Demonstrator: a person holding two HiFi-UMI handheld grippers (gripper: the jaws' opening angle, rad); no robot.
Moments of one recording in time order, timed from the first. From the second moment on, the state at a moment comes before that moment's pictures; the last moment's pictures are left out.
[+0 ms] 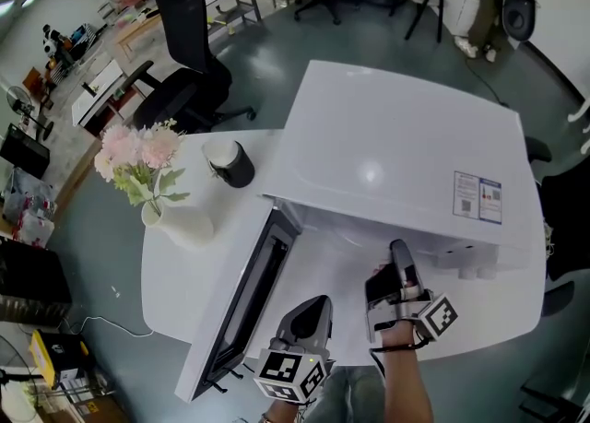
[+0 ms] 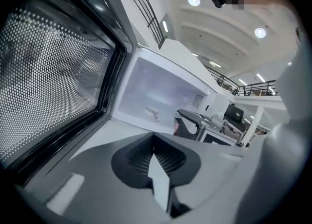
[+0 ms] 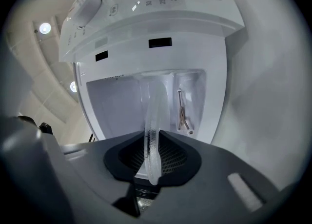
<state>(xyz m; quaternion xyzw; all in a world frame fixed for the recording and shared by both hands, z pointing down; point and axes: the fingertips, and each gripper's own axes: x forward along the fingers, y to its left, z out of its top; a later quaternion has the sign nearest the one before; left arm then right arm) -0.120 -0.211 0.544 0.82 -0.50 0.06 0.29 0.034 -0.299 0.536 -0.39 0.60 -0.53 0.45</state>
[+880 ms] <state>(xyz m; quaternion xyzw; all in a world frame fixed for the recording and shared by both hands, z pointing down) -0.115 -0.228 0.553 0.82 -0.49 0.07 0.29 0.038 -0.334 0.546 -0.41 0.58 -0.53 0.46</state>
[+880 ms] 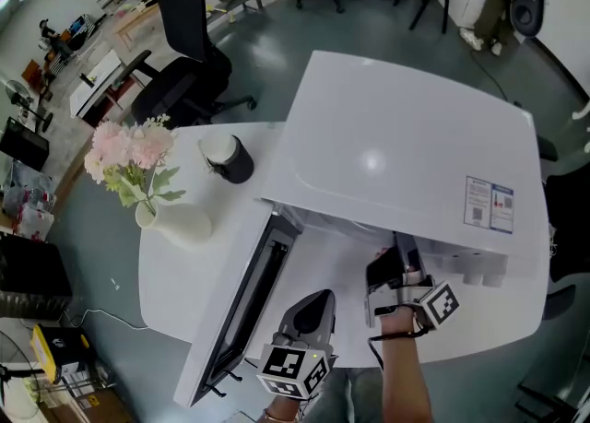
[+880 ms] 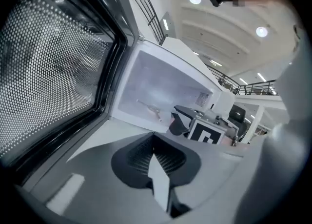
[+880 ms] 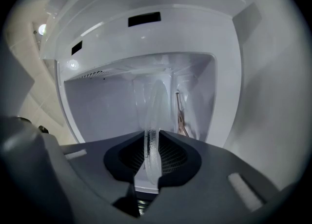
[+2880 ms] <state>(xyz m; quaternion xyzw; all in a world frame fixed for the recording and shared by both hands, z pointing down) -0.111 -0.238 0.557 0.82 -0.49 0.07 0.30 0.049 -0.365 0.558 -0.61 0.55 -0.50 0.27</state>
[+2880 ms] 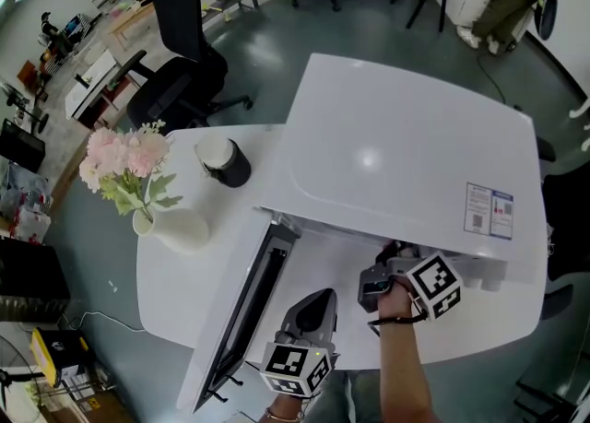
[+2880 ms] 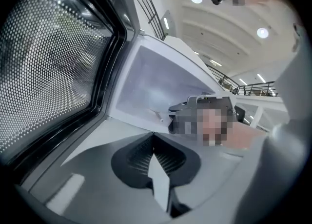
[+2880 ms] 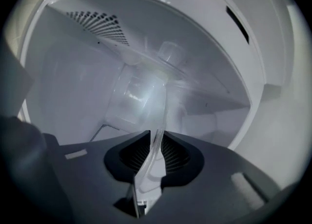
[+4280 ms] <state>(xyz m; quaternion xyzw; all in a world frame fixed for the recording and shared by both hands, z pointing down) -0.106 -0.238 0.557 0.82 -0.48 0.06 0.31 0.053 -0.351 0.572 -0.66 0.56 -0.49 0.09</state>
